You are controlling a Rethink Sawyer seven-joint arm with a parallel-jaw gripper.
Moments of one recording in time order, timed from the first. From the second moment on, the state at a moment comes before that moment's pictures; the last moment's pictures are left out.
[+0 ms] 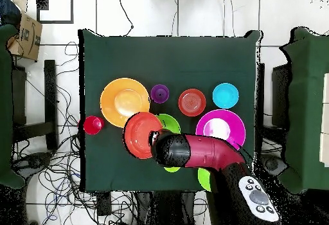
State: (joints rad) arm -0.53 -0.85 0.28 2.07 -0.21 0.44 1.74
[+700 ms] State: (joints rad) arm -0.53 -0.78 0.30 2.04 -0.22 0.44 1.74
